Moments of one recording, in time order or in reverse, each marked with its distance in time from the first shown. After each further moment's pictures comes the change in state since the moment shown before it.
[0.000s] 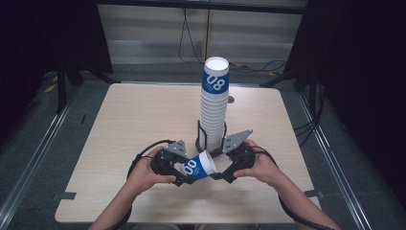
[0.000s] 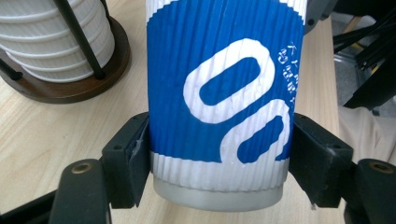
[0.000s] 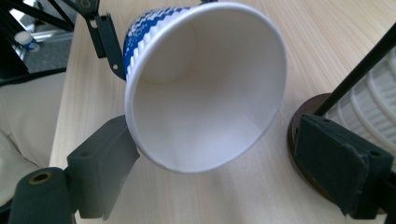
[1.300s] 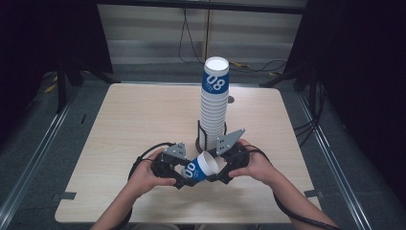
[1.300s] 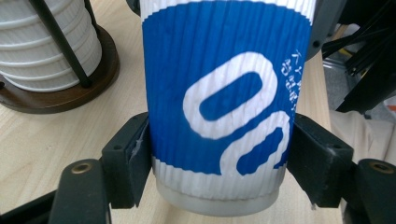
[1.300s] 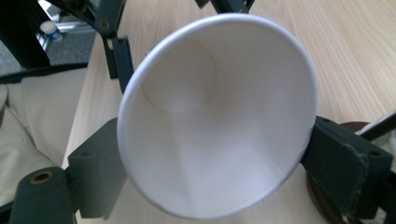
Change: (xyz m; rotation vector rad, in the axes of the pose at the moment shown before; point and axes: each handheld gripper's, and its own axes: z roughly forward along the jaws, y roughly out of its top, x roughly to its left) left arm -0.003 -0.005 0.005 -0.049 -0.027 0.026; right arm 0.001 0.013 0.011 0.001 0.081 -0.074
